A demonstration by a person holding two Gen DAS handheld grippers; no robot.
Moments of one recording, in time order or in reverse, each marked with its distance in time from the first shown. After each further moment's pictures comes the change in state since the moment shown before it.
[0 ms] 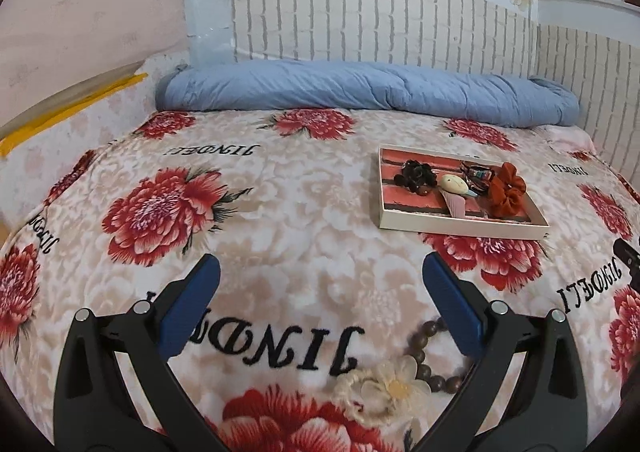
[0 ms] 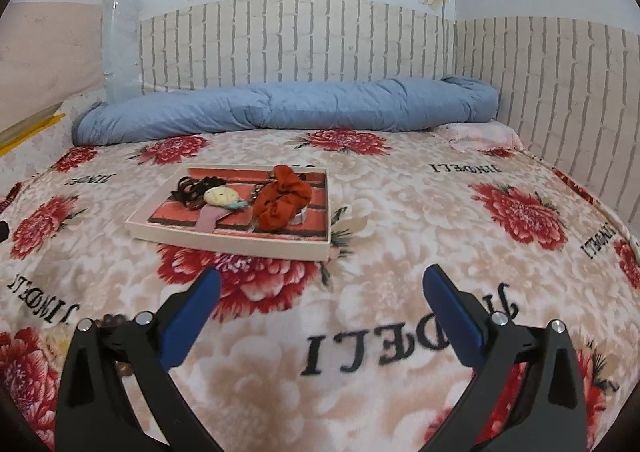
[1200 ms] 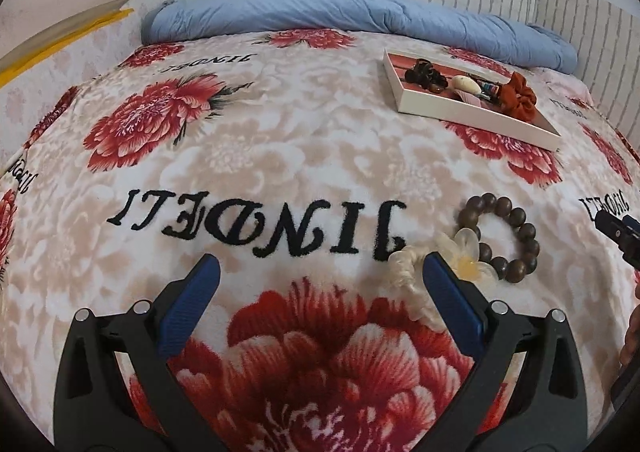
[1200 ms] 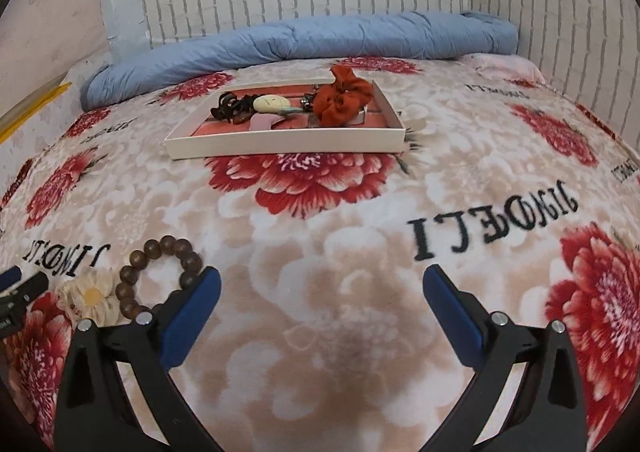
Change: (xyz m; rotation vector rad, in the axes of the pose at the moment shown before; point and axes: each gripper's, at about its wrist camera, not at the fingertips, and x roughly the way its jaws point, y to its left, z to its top) left arm 0.039 0.038 -0.089 0.024 0.223 -0.056; right arm 0.019 0.077 -0.071 0.065 0.208 0.050
